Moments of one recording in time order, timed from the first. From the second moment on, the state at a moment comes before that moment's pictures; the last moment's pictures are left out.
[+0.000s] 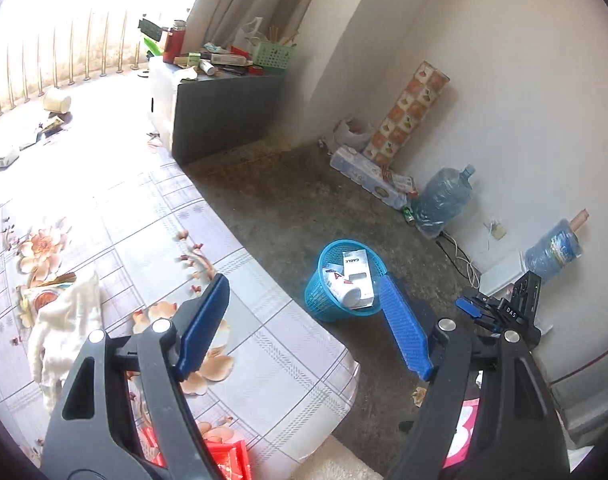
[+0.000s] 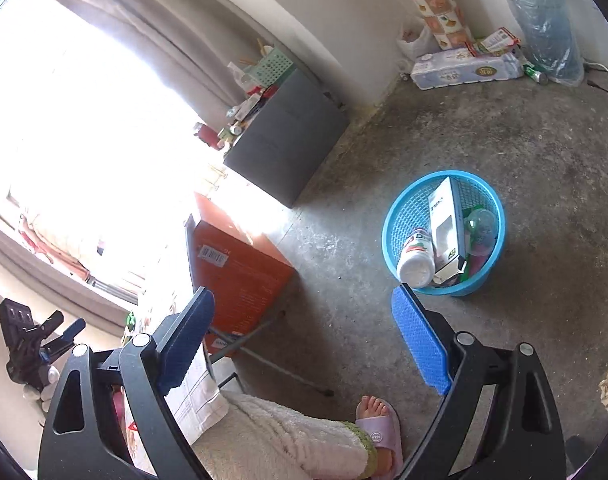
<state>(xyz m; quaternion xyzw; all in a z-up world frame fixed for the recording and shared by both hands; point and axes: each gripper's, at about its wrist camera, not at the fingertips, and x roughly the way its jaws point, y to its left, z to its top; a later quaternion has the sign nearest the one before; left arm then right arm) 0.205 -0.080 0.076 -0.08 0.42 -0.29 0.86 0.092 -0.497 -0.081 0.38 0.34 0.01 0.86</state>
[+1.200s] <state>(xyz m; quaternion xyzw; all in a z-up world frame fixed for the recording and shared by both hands) 0.062 0.133 -0.051 -0.13 0.43 -0.09 0.89 0.139 -0.056 -0.072 -0.07 0.47 0.27 0.84</state>
